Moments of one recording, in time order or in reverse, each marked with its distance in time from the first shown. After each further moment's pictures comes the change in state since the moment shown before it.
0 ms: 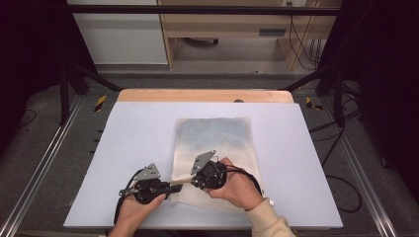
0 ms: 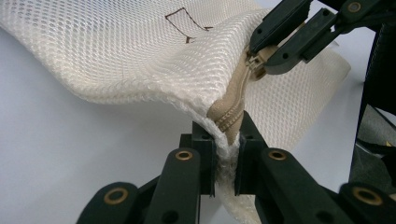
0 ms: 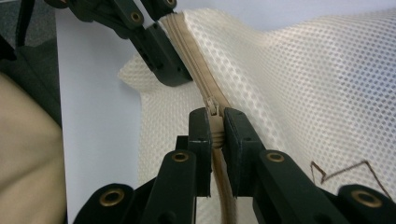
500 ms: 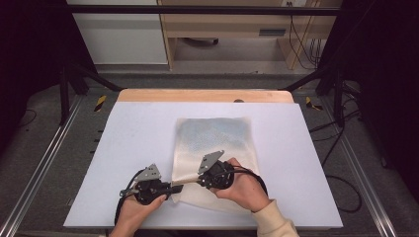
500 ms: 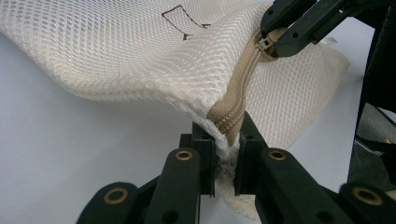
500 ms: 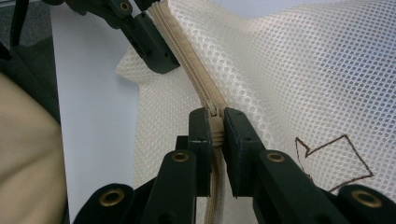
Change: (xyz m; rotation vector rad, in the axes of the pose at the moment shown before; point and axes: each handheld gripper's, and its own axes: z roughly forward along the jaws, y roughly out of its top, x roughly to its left) left arm -0.002 0.000 0.002 0.011 -0.002 0.011; right arm -0.001 -0.011 -0.012 -0.014 -0.025 0.023
